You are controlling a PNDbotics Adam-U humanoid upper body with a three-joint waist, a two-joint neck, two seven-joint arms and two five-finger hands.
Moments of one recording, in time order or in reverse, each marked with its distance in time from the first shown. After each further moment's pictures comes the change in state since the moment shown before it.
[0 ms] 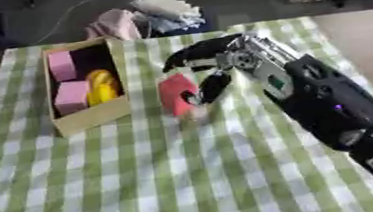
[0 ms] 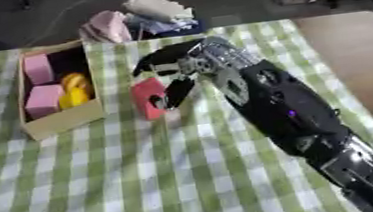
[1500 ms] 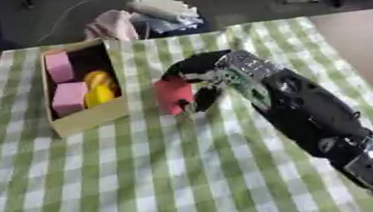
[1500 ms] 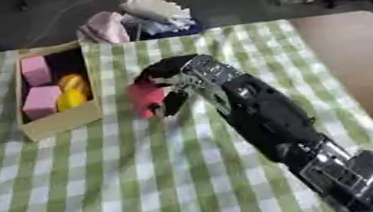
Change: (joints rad) left arm 0.002 -0.001 0.000 0.000 0.000 0.000 -0.001; right arm -0.014 0.084 -0.029 0.197 0.155 -0.062 -0.109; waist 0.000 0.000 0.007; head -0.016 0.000
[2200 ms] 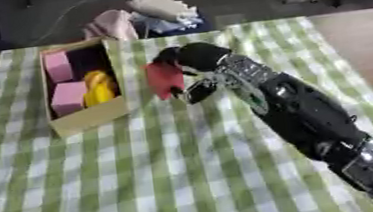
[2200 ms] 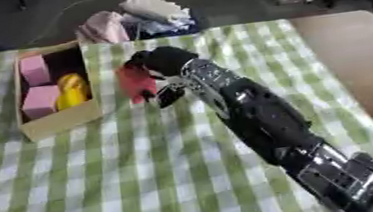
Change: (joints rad) left arm 0.001 0.000 0.000 0.000 0.000 0.000 0.000; right arm -0.034 -0.010 -0.008 -0.014 0.012 -0.007 -0.369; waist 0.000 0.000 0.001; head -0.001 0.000
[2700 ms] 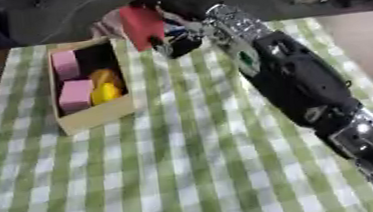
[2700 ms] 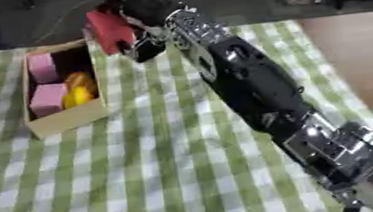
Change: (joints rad) left arm -0.013 0.000 -0.009 0.000 0.007 -0.002 -0.011; right arm -0.139 0.019 -0.055 0.018 -0.024 0.036 -0.010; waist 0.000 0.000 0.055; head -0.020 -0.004
